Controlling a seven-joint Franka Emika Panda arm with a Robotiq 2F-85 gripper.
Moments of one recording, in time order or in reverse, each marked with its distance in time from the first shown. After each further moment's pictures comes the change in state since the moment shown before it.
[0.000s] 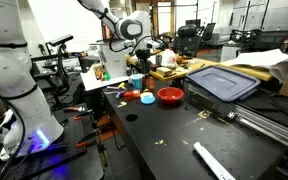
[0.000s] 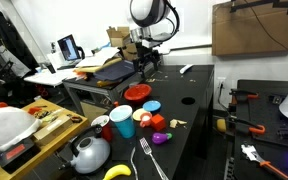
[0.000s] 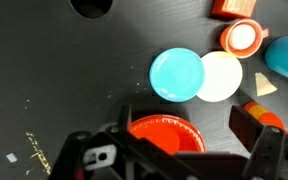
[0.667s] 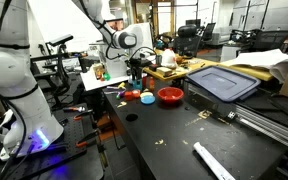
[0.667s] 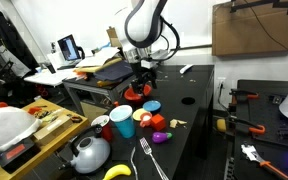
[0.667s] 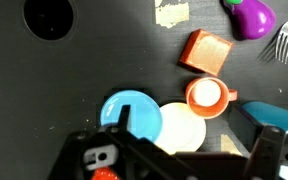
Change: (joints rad) arm 0.089 0.114 0.065 0.004 -0.031 0.013 -0.020
